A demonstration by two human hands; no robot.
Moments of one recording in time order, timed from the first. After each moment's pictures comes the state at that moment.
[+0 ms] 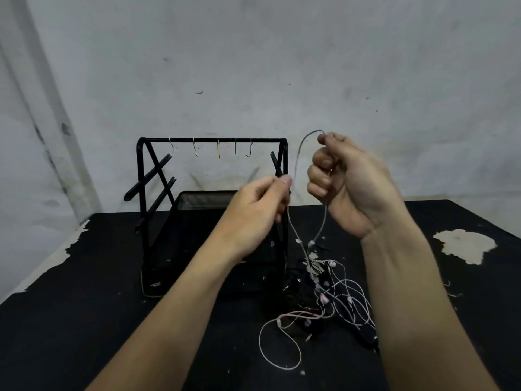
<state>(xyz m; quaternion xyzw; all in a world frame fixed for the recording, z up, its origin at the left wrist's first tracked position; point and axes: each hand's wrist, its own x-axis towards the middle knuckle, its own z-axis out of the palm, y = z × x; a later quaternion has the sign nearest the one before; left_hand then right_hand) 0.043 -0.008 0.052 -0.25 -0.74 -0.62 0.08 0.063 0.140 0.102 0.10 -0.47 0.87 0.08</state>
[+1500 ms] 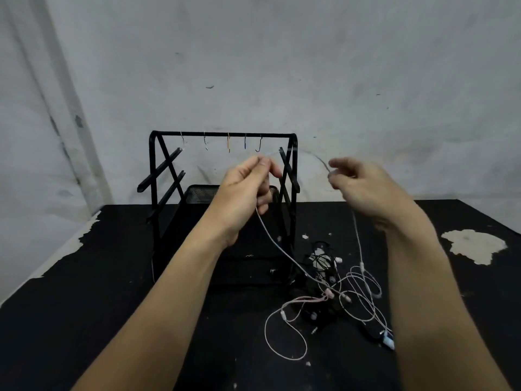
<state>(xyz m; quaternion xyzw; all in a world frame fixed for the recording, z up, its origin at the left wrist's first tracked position) 0.032 -0.030 0.057 -0.24 -0.63 -0.73 0.04 0.042 0.176 0.077 -0.01 -0.88 0.44 0.16</state>
